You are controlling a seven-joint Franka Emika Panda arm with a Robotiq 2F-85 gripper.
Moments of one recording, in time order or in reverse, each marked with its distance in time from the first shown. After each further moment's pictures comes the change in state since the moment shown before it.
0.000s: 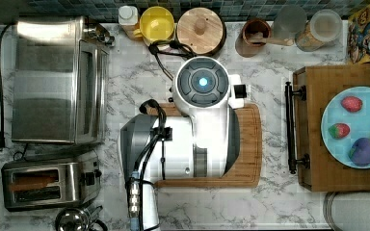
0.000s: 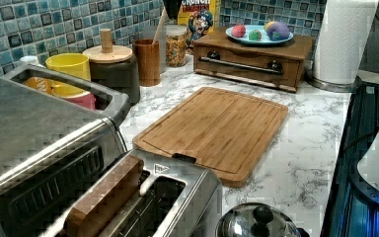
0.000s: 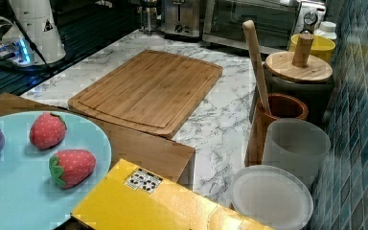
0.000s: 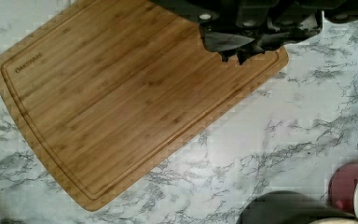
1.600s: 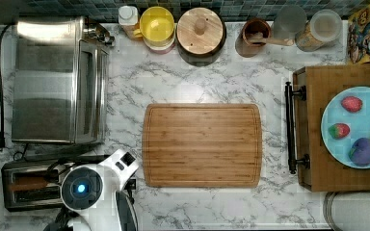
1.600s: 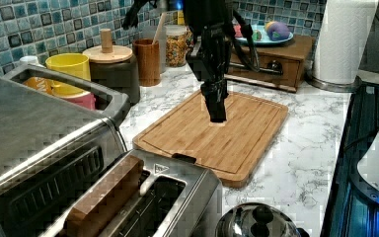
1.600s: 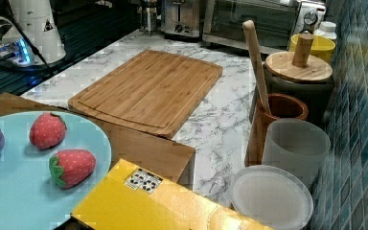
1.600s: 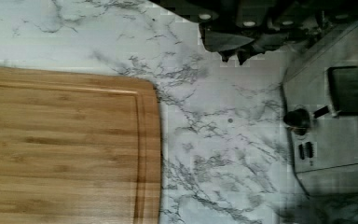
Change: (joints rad) arm 0.200 -0.271 0.304 -0.521 0.266 0.156 -0.359
